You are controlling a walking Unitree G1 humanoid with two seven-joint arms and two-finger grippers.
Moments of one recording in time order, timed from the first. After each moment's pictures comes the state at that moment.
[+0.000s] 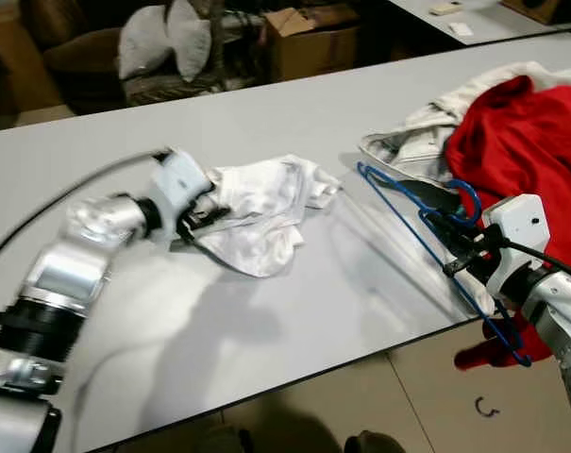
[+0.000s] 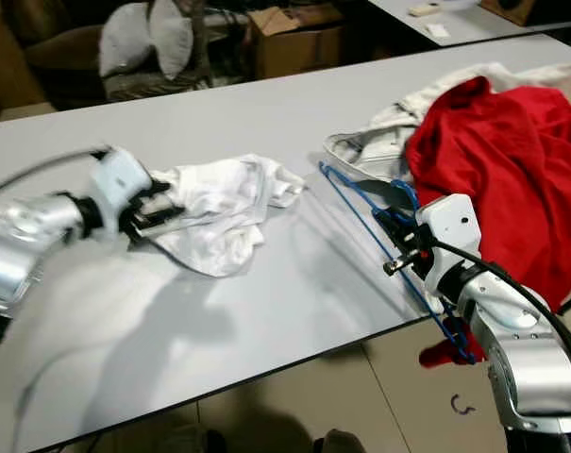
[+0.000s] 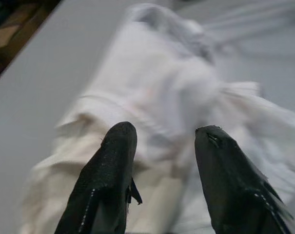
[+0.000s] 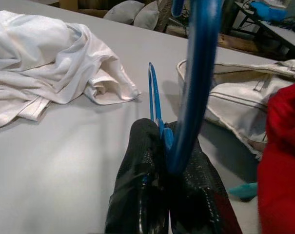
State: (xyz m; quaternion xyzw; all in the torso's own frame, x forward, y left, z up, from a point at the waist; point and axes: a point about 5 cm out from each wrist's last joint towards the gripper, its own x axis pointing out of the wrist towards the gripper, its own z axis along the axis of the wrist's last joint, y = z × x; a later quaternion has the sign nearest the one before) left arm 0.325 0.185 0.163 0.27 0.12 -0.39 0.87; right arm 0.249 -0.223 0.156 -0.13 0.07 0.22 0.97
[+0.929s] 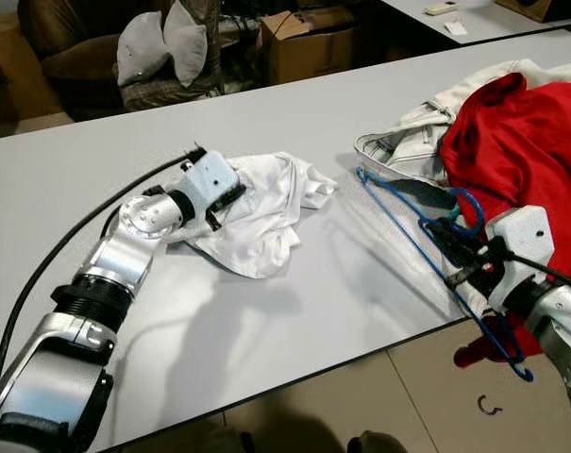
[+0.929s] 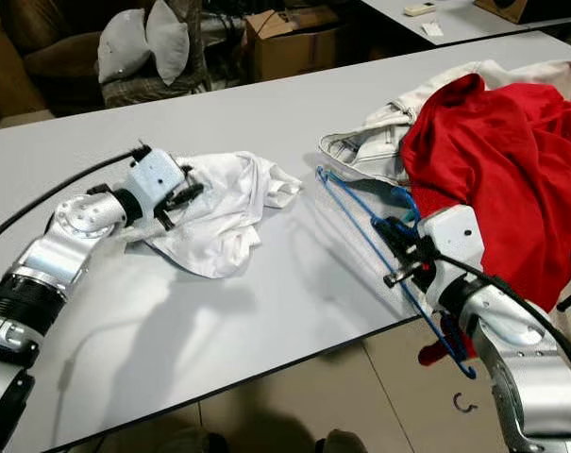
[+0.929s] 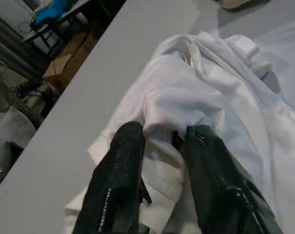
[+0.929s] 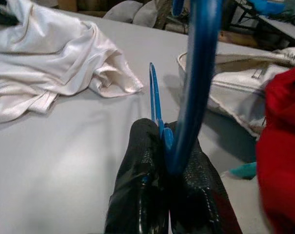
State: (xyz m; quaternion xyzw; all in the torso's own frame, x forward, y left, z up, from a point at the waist) left arm 0.361 0.169 0.152 0.32 0.04 -0.30 0.90; right arm 0.235 -0.222 0.153 -0.12 0.08 0.22 0.97
